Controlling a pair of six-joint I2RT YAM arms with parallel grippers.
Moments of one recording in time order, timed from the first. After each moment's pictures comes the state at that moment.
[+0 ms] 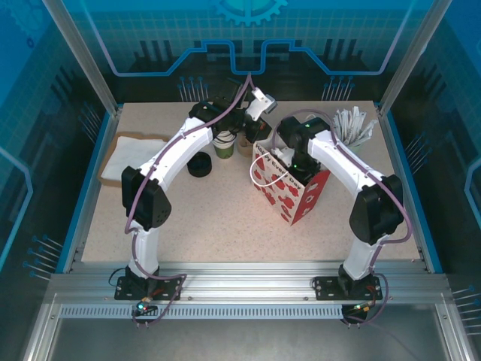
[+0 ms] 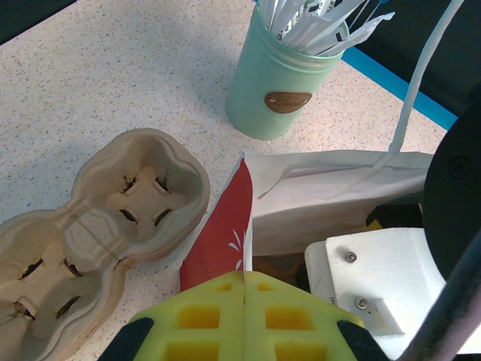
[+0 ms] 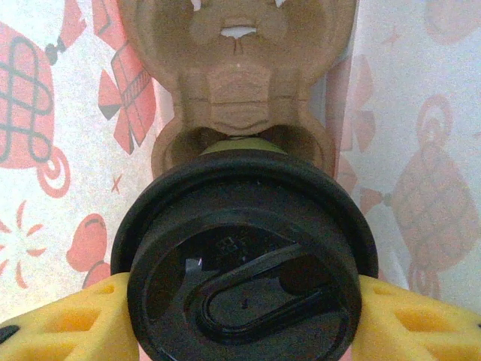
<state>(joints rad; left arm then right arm) -0.51 2.03 2.06 -0.78 0.50 0.09 0.46 1.79 1.62 -1.41 0.01 -0.16</state>
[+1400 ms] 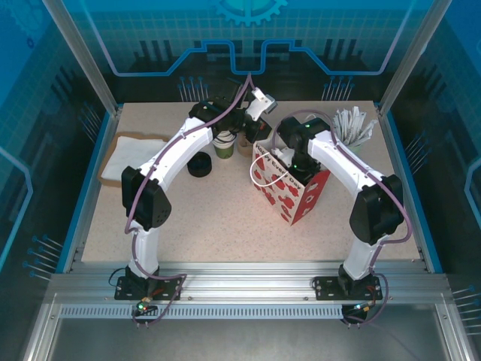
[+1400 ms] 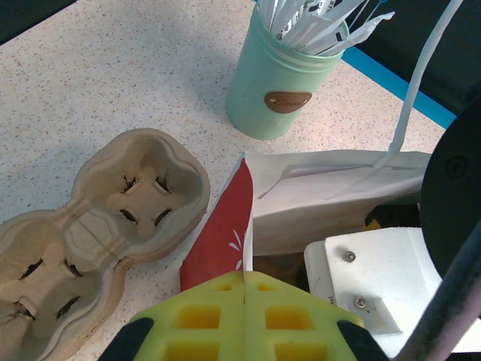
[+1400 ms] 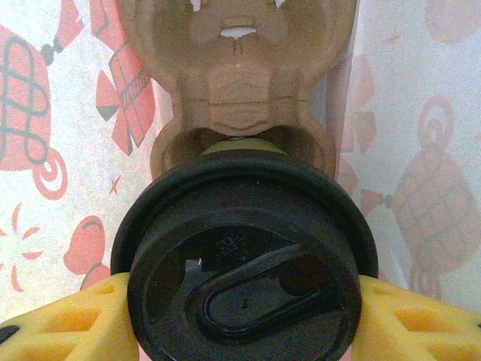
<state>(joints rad) -0.51 2.03 2.06 -0.78 0.50 0.10 0.46 1.79 1.62 -1.41 0.01 -0.16</state>
